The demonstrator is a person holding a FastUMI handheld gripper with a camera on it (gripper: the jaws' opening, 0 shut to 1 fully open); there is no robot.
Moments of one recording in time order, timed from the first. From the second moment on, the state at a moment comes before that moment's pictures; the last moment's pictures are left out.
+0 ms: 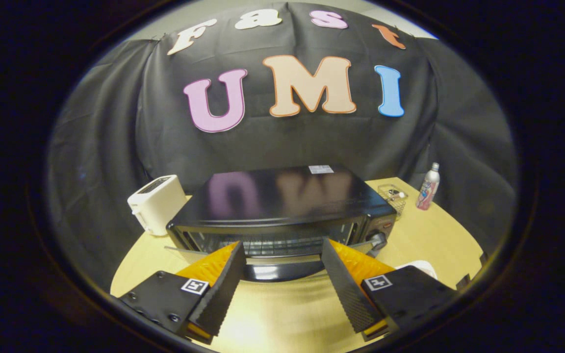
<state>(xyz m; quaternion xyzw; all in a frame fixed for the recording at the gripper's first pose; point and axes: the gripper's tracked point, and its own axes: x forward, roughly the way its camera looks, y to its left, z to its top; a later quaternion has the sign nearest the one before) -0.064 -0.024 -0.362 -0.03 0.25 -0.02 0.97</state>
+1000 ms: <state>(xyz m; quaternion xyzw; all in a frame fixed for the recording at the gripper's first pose) -0.175 -0.040 -0.434 -0.06 0.36 -0.04 0.93</state>
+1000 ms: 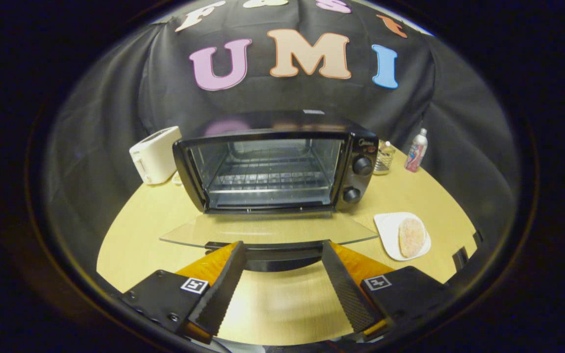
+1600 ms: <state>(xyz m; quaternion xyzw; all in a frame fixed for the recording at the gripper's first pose) -0.219 -0.054 -0.503 -0.05 0.45 -0.05 0.89</state>
